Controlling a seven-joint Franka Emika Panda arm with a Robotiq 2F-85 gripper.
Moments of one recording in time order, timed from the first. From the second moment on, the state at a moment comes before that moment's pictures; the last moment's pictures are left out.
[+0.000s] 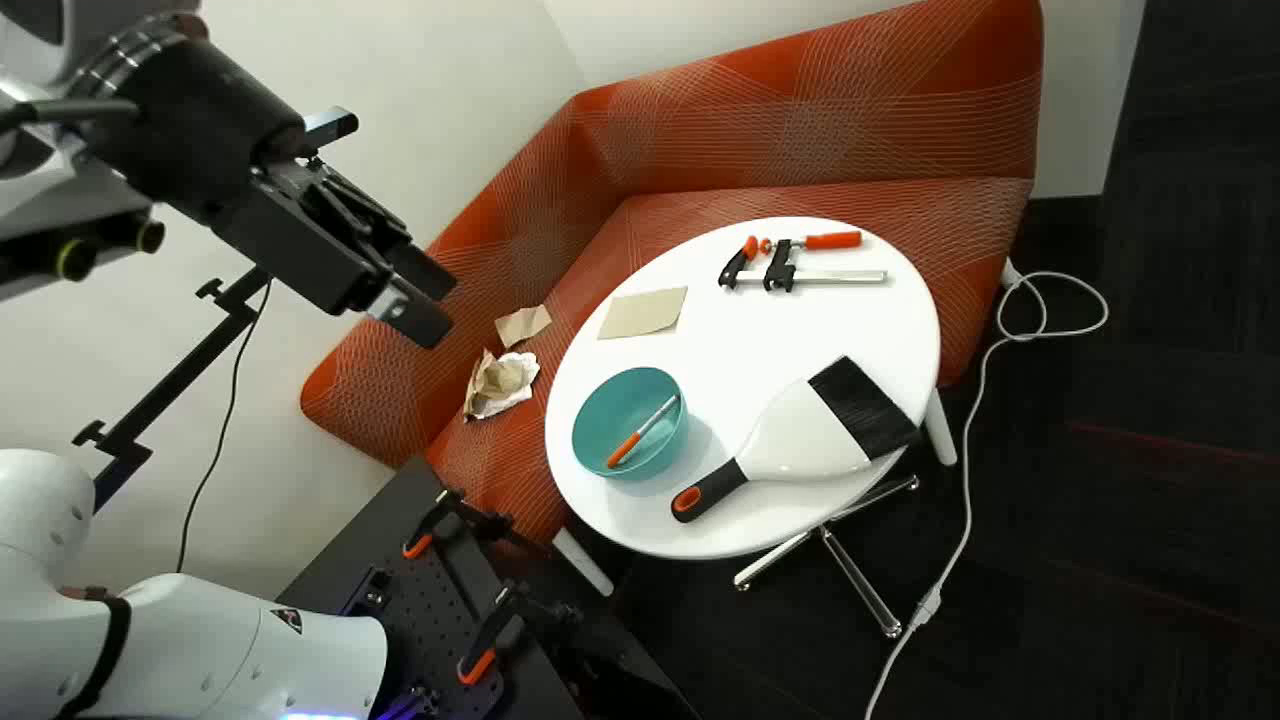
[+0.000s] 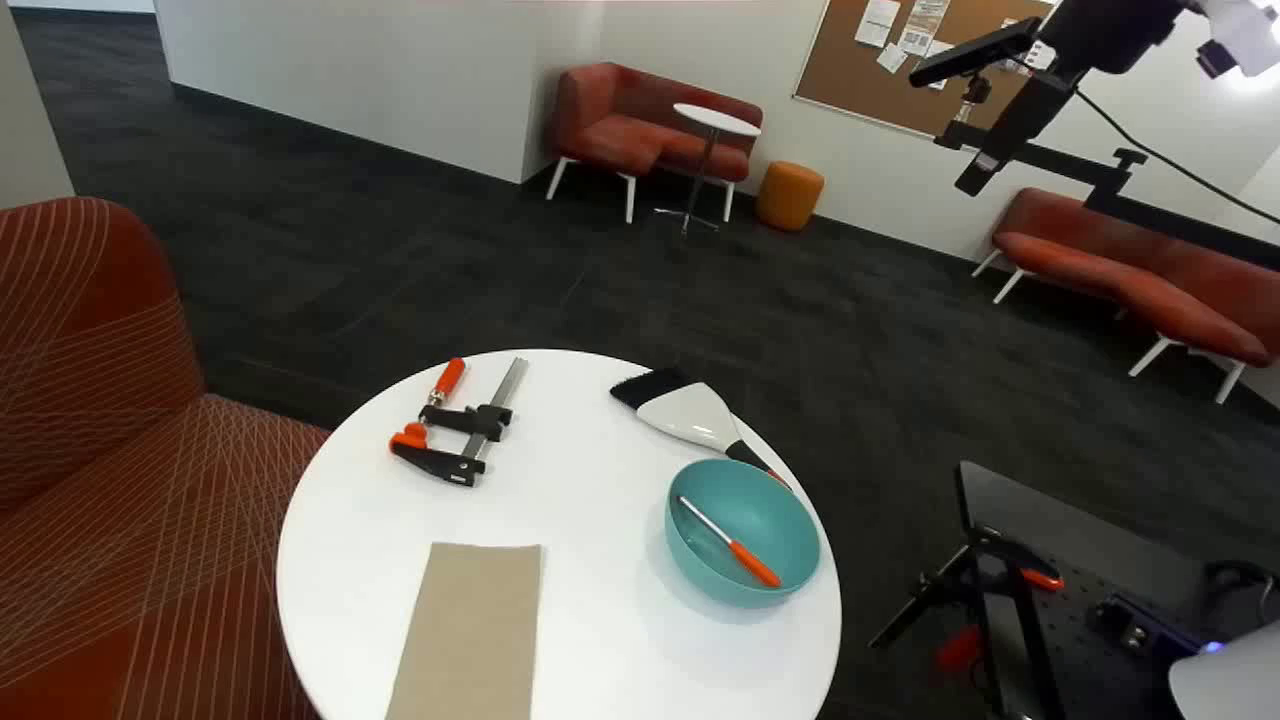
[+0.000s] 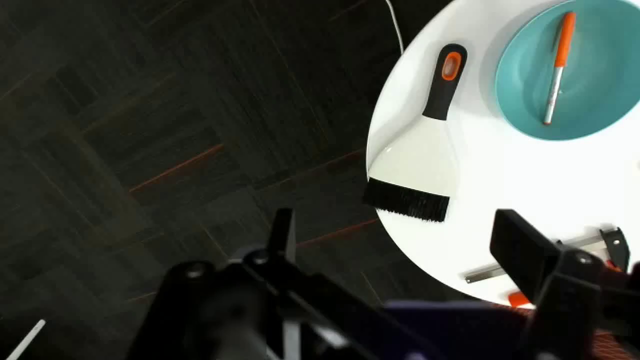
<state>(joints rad) -0.27 -0.54 -0.14 -2.56 -0.32 2.22 0.02</state>
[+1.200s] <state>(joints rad) -0.15 -0.42 -0.10 -2.67 -0.27 2.37 0.03</state>
